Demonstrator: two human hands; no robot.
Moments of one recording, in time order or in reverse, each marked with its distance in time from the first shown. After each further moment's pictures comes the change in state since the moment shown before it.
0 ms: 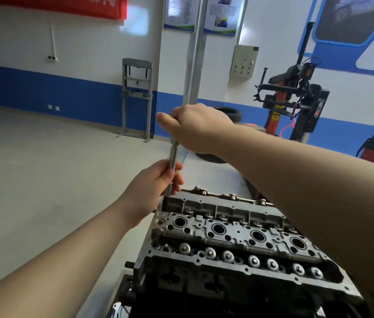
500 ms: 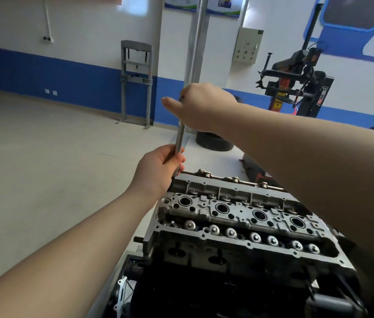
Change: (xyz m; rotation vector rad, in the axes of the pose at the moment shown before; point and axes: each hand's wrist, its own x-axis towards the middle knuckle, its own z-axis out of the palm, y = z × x) left_hand -0.007 0.003 0.017 -0.012 0.231 -0.039; right_hand 0.007 -0.004 0.001 -0.062 -0.016 0.123
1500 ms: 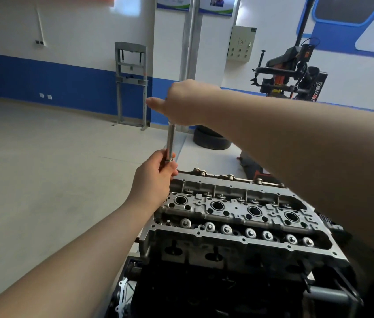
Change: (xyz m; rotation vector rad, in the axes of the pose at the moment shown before) left_hand -0.008 -0.019 0.004 0.223 0.055 0.044; right_hand 0.011 -0.014 -0.007 -0.208 -0.091 -0.071
